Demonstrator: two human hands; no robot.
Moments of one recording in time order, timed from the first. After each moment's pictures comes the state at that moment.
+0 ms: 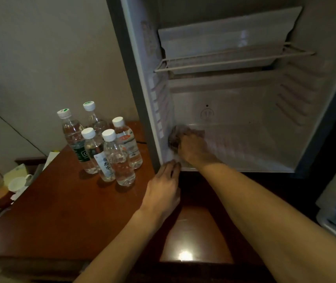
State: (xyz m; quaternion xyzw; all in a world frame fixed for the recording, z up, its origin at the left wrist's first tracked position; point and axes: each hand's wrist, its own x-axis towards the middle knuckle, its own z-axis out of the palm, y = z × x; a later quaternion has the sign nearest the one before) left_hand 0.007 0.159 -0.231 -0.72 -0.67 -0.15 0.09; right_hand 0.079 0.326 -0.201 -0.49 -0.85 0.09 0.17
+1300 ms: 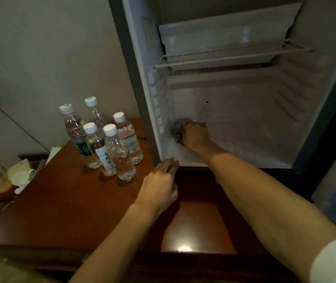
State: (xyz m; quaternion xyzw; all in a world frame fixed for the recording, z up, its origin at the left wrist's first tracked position) left_hand 0.010 0.145 -0.212 -0.70 -0.70 -0.11 0.05; right_hand 0.086 0.338 -0.184 -0.50 -0.83 0.13 0.23
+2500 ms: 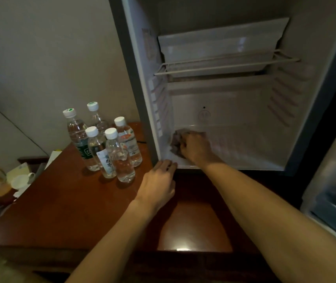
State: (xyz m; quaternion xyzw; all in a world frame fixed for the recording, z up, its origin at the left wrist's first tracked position) left_hand 0.009 0.150 -0.208 -0.71 -0.69 -0.11 0.08; right_hand 0.111 0.303 -0.184 -0.47 -0.85 0.08 0.23
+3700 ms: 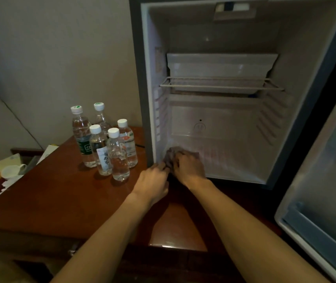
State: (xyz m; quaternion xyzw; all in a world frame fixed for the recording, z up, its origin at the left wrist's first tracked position) left_hand 0.020 0.150 -0.194 -0.69 -0.72 -0.07 0.08; right_hand 0.124 0.262 -0.202 -0.47 -0.85 0.09 0.22
